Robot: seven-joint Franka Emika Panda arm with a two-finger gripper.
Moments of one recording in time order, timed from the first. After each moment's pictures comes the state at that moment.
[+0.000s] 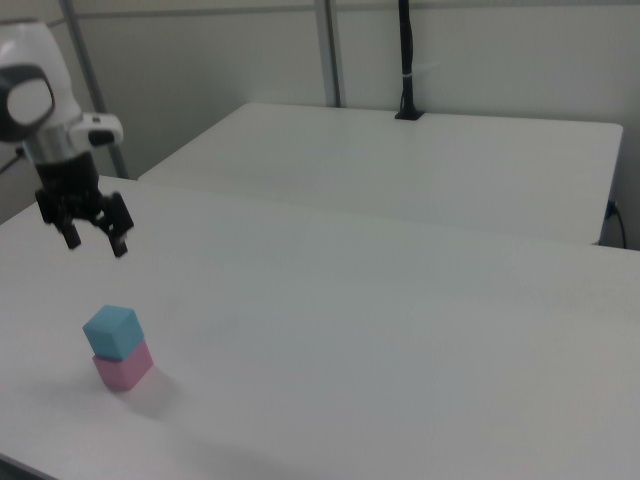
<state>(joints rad) 0.31 -0.30 -0.03 -2.12 -0.03 1.81 0.16</state>
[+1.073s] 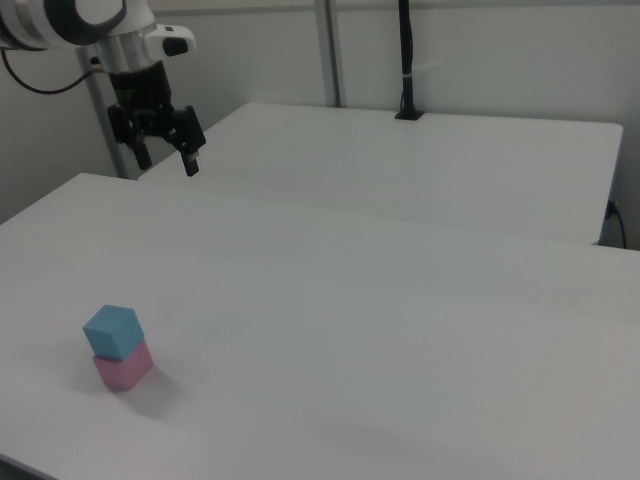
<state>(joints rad) 0.14 0.01 -0.04 -1.56 -0.03 1.61 0.04</state>
